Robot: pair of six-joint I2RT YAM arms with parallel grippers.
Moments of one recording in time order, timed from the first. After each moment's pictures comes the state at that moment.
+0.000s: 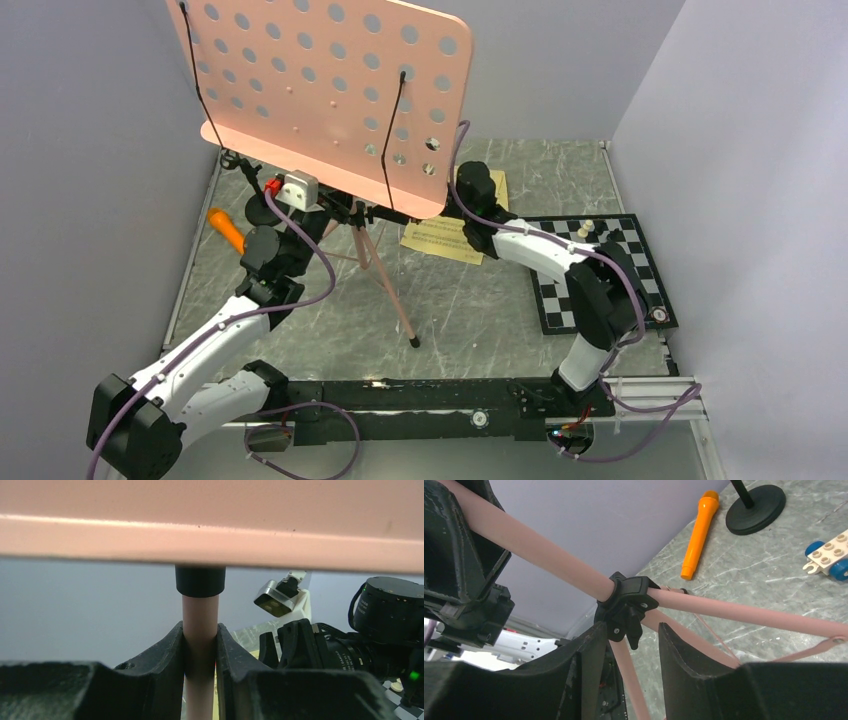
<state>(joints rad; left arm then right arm) -0.54 0.96 0.67 0.73 -0.07 -0.02 0.62 1.69 1.12 0.59 -0.70 0.78</state>
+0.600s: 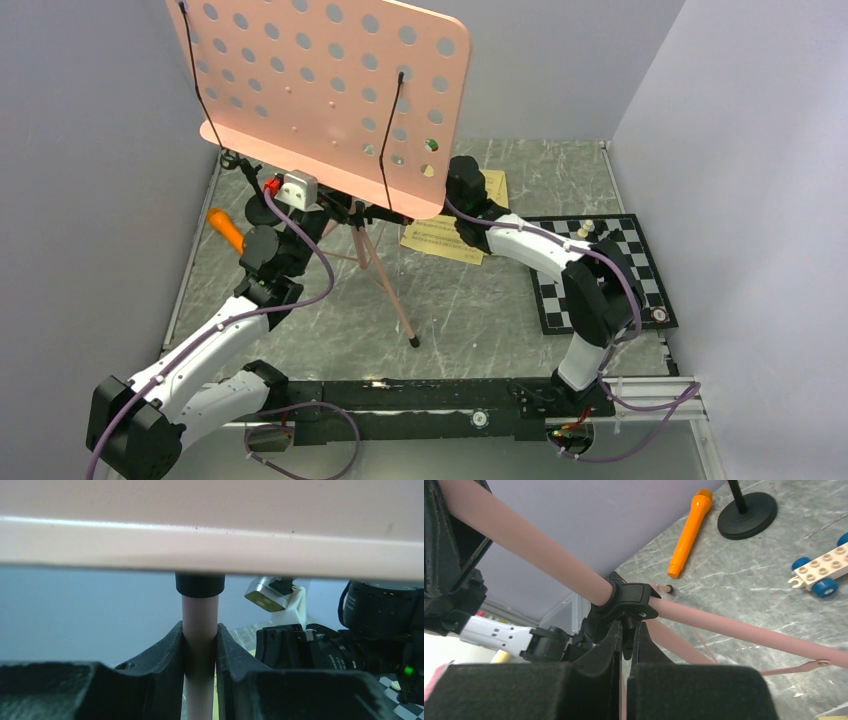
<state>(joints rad) -0.54 0.95 0.67 0.71 -0.07 -0.02 0.66 1.74 1.22 0.46 -0.72 0.61</state>
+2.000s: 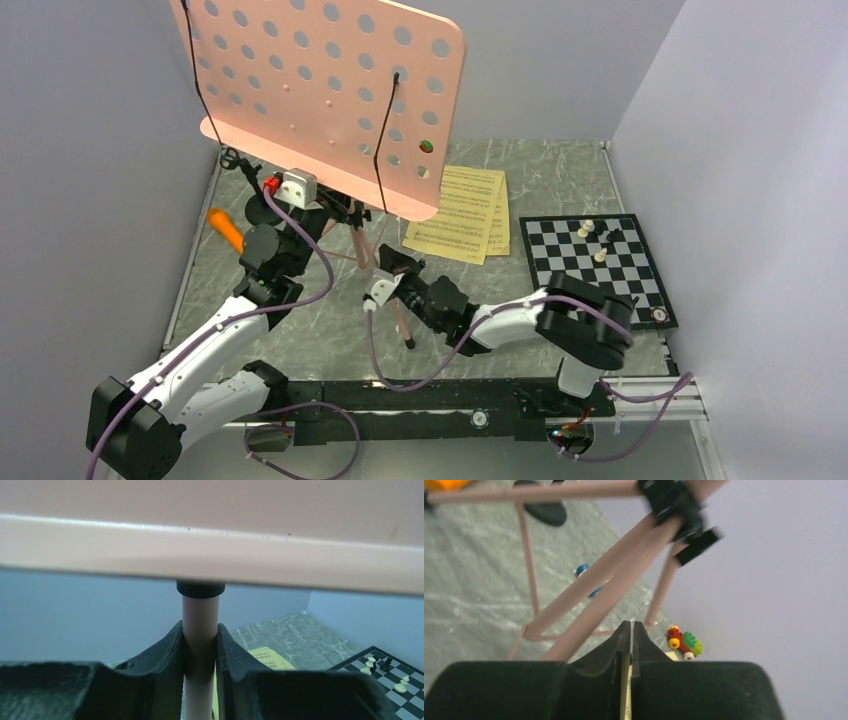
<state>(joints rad) -0.54 0.95 0.68 0.69 -0.09 -0.02 1.16 1.74 0.65 1.18 0.36 -0.89</state>
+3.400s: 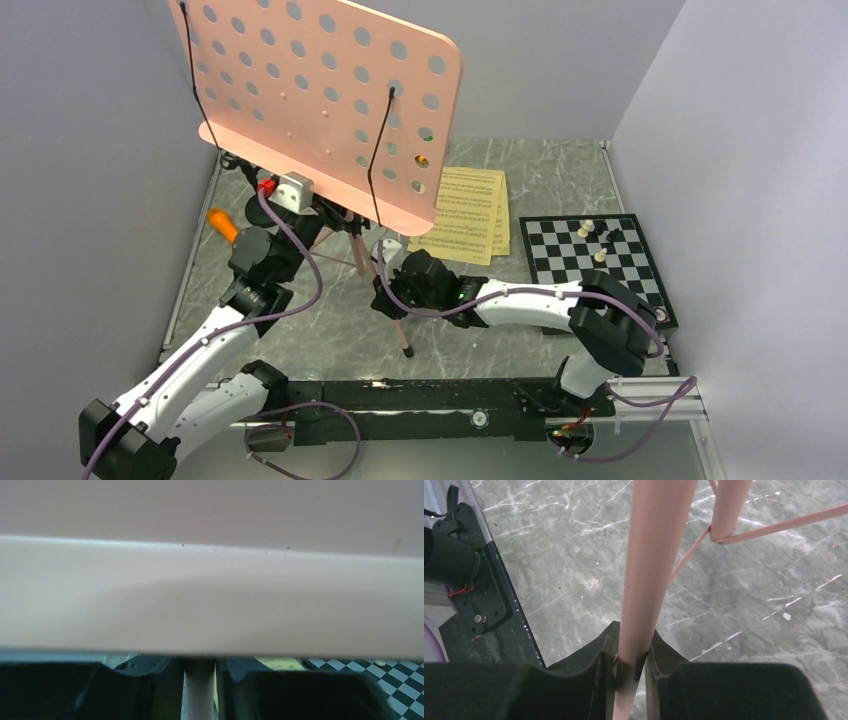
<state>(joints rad) -0.53 0.87 0.71 0.53 -0.02 -0.03 1.07 1.58 0.85 0.23 -0.15 0.21</state>
